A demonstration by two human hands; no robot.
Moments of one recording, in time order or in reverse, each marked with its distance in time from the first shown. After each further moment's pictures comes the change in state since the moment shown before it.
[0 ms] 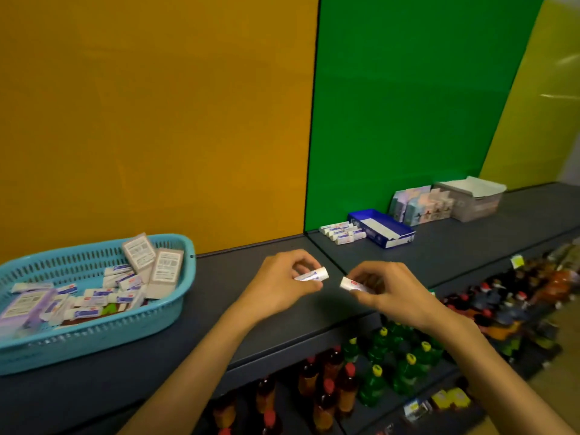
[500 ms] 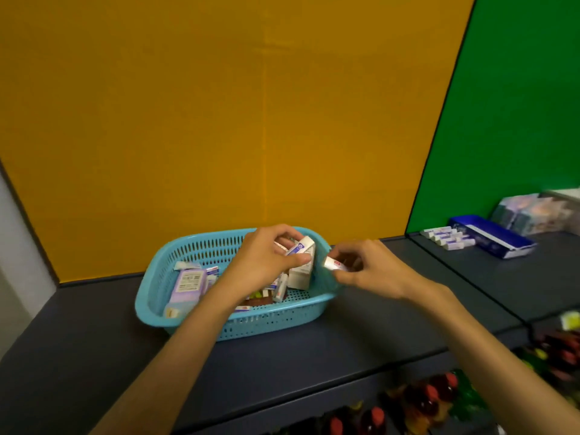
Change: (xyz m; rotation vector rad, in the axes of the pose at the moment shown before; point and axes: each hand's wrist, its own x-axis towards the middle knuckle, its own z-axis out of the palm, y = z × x) left_hand -0.104 -0.103 -0.236 -0.014 0.229 -0.148; right_hand 0.128 -0.216 0.153 0.029 -0.158 -0.210
